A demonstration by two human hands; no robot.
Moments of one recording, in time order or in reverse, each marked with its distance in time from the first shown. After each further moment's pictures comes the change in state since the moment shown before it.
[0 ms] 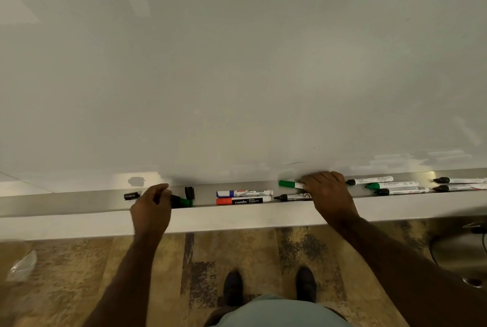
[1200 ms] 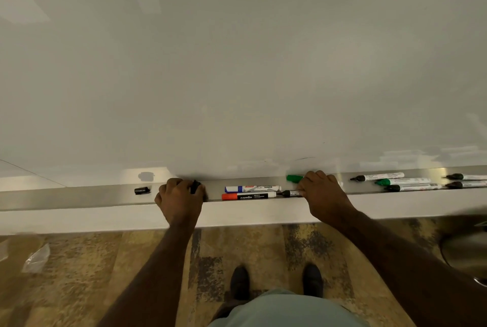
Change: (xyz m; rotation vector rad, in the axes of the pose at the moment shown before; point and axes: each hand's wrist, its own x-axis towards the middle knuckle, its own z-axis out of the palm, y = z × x) left_hand -0.004 0.014 0.041 0.352 0.007 0.042; right_hand 0.009 -0.022 0.009 -0.041 -0.321 -0.053
